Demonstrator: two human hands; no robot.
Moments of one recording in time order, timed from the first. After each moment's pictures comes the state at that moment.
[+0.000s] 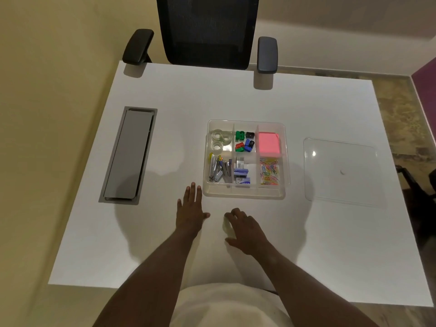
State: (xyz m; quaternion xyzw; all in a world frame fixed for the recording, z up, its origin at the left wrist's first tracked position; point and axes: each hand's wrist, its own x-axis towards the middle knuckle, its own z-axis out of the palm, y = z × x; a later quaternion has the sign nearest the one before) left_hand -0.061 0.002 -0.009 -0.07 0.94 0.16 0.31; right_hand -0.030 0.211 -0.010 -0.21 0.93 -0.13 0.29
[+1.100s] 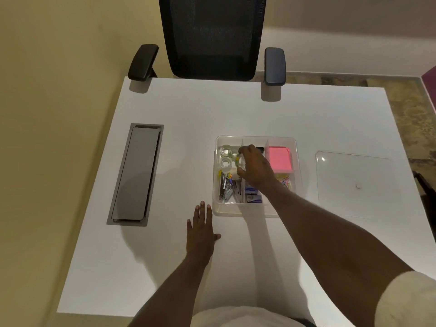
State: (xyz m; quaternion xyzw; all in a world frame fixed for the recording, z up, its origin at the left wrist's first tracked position) left_hand -0.062 -0.001 -0.029 -0.06 0.94 0.15 0.30; right_hand -0.257 0.177 0.044 -0.14 0.97 -0.20 0.09
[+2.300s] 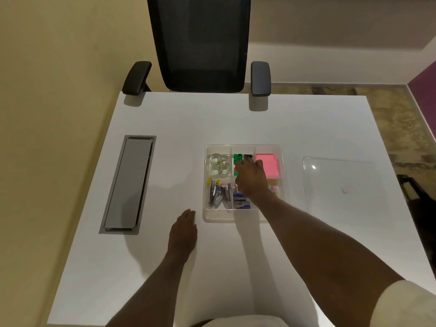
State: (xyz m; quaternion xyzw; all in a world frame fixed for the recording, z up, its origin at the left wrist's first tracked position) left_hand -0.078 -0.019 -0.002 -0.12 0.95 0.24 0.19; right_hand -0.242 0.194 0.059 -0.13 0.99 -0.03 0.07
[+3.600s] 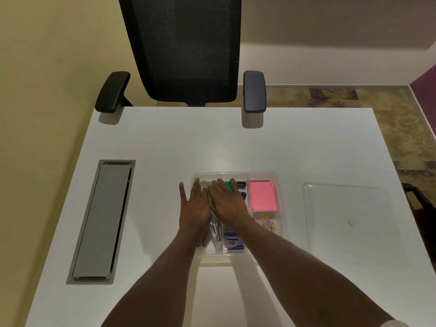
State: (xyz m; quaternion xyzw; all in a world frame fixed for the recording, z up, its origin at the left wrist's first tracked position) left_hand -0.272 0.040 0.000 0.09 0.98 -0.01 0.14; right_hand -0.305 0.173 -0.001 -0.26 0.96 0.00 0.13
